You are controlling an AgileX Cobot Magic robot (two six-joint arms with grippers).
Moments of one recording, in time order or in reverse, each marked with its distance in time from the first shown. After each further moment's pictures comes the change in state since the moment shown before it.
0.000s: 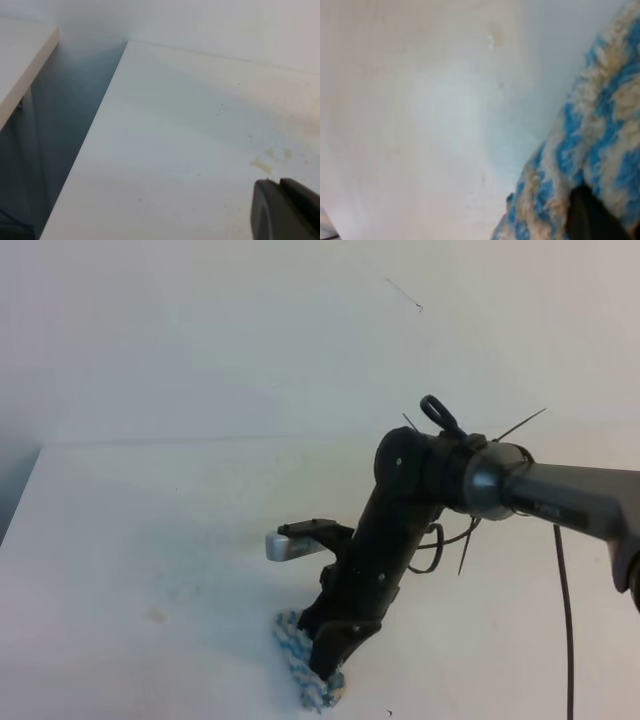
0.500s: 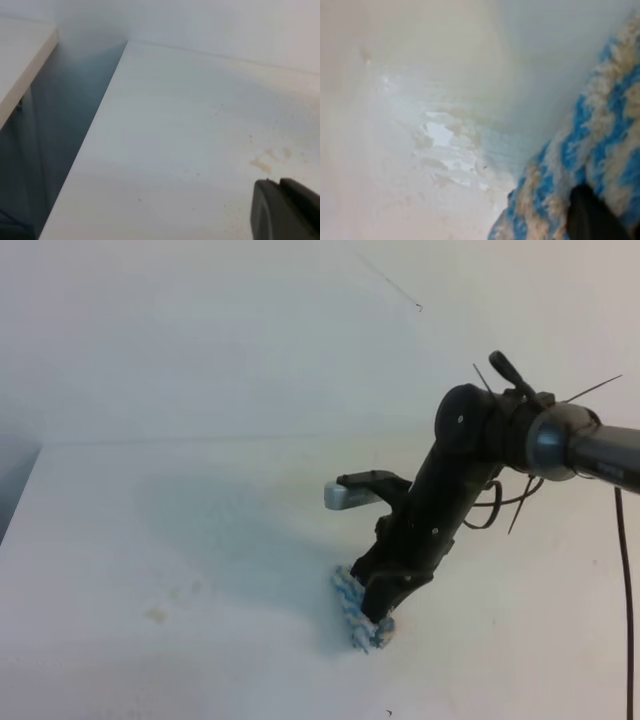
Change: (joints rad) left arm 0.000 0.000 0.000 0.000 0.000 0.000; right arm -0.106 -0.052 -0.004 -0.053 -0.003 0.026
